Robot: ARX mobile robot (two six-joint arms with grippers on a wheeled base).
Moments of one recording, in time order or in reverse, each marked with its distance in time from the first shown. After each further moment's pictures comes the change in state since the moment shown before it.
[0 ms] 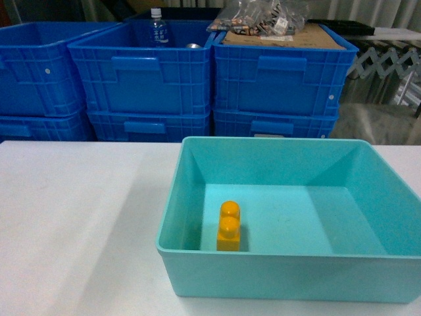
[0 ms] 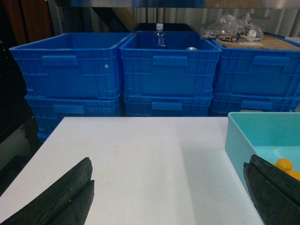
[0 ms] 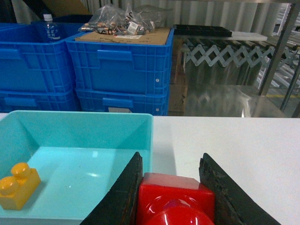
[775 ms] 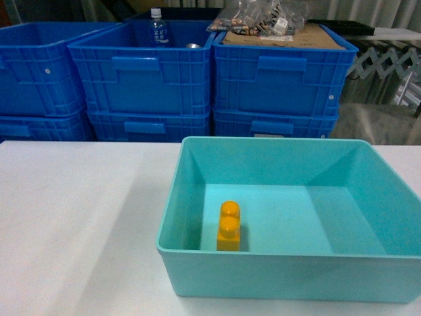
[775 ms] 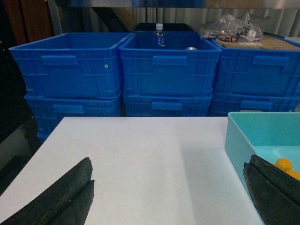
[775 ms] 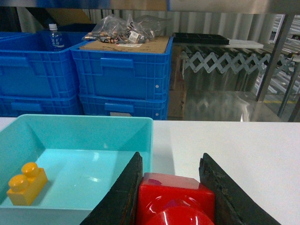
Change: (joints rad) left arm 0.000 0.000 0.000 0.000 0.000 0.000; right arm 0.000 -0.418 -0.001 -0.393 0.000 0.000
